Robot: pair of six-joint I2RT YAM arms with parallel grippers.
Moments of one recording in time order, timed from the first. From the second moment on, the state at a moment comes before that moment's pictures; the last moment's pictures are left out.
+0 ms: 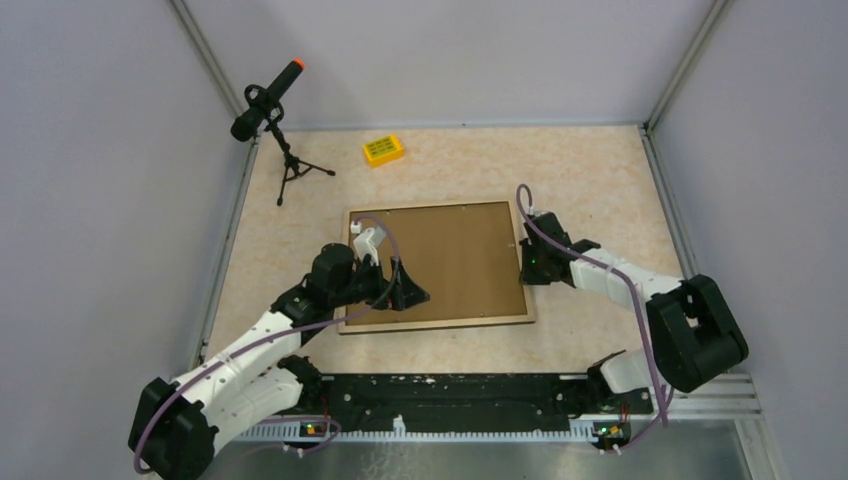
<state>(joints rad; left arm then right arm) -0.57 0.88 0.47 -0.11 0.45 -0.65 0.48 1.38 0.69 -0.35 0.10 0.45</state>
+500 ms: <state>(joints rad) -0.57 0.77 0.48 -0.14 0.27 -0.60 0.40 1.41 1.06 -0.59 0.09 0.34</state>
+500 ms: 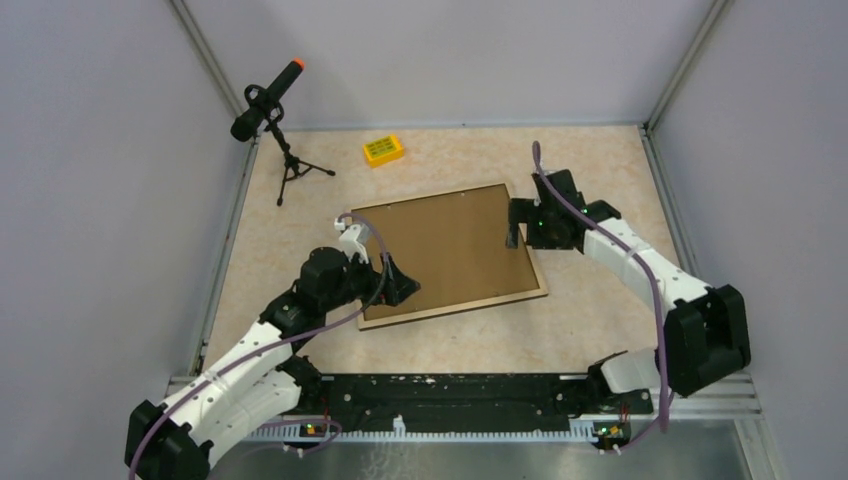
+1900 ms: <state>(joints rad) -0.57 0.72 0.51 -0.13 0.24 -0.49 0.22 1.64 0.84 -0.39 -0.27 1.10</state>
